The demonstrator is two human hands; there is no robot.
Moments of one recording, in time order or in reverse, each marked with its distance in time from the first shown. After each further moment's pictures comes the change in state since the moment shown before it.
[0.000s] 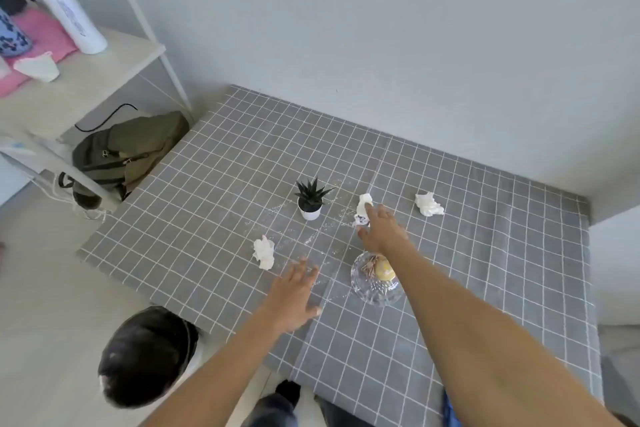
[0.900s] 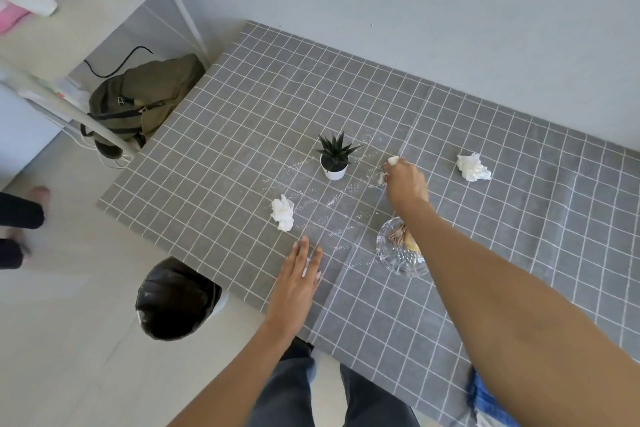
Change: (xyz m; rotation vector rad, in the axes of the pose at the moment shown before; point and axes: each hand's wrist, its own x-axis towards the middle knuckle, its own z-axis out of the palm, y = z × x) left_hand -0.024 -0.013 0.070 -0.121 0.517 -0.032; right_hand 0.043 -0.013 0.018 -0.024 0.288 -0.035
